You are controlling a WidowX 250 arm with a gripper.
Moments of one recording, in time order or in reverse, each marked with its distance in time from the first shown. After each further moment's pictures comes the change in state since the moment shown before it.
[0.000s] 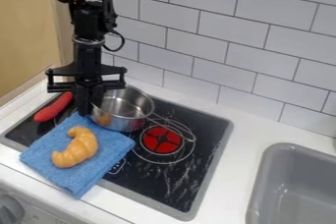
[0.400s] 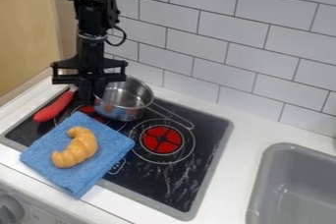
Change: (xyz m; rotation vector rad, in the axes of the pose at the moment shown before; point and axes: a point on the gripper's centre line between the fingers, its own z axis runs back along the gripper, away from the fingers) arm 0.026 -0.010 0.002 0.012 -0.035 0.015
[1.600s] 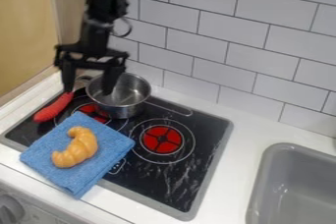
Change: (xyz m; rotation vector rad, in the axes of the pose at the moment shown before) arm -0.002 -0.012 0.029 0.148 -0.047 -0.048
